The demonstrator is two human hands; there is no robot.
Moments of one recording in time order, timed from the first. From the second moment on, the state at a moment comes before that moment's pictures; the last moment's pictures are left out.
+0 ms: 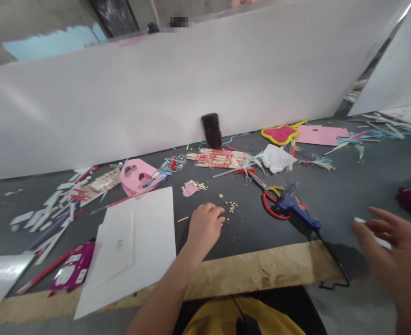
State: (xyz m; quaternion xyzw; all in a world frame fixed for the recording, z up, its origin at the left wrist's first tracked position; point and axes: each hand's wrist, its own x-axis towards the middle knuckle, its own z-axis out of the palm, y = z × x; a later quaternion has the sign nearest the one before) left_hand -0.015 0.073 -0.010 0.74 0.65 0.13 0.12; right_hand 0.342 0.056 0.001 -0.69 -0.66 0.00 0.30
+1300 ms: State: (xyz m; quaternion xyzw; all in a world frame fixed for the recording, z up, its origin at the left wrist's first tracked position) left_hand -0.007 0.076 0.006 0.40 0.54 0.48 0.56; right_hand 0.287 0.088 -0.010 -0.68 -0.67 0.08 0.28
